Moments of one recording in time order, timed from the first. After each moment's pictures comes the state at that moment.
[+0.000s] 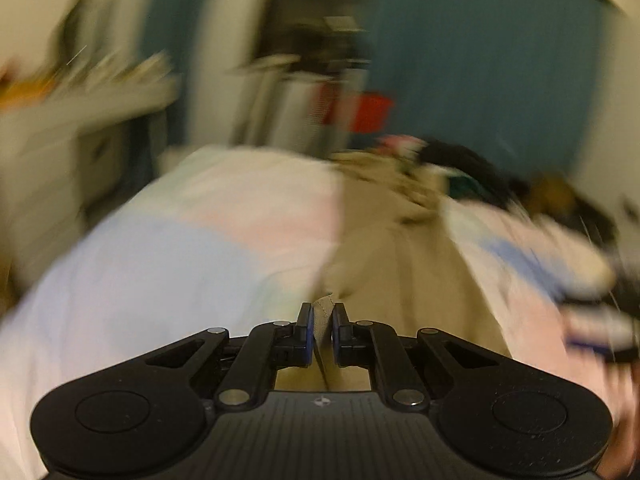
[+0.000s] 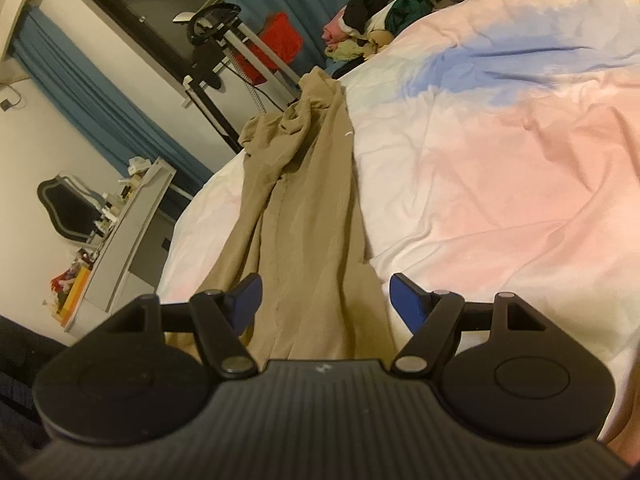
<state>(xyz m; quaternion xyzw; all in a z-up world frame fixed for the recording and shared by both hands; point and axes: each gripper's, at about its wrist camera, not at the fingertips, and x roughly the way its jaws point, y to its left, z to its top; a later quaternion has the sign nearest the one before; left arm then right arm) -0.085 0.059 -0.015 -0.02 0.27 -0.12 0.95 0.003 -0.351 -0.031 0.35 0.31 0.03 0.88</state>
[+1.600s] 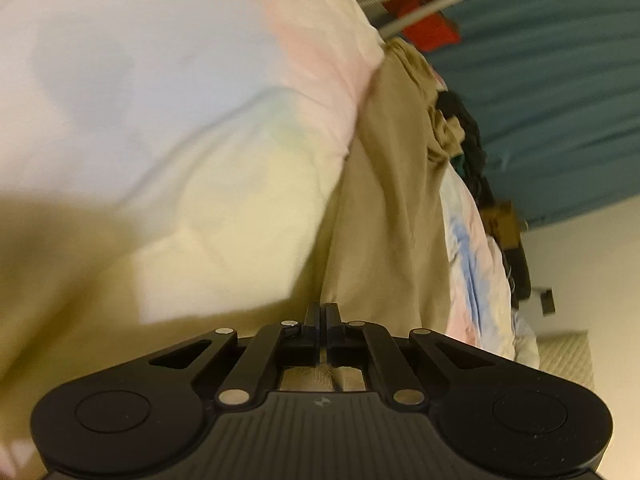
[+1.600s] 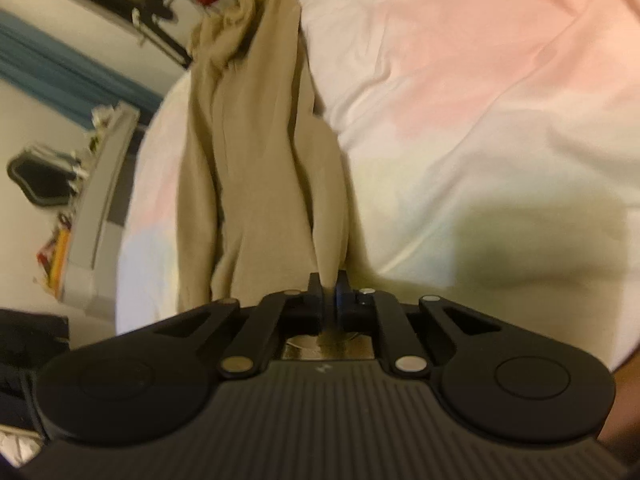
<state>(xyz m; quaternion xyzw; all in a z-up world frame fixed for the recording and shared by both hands) 0.045 0.084 -0.085 -0.39 0.46 -0.14 0.78 -0.012 -0.327 -0.085 0.39 0.43 0.03 0.82</state>
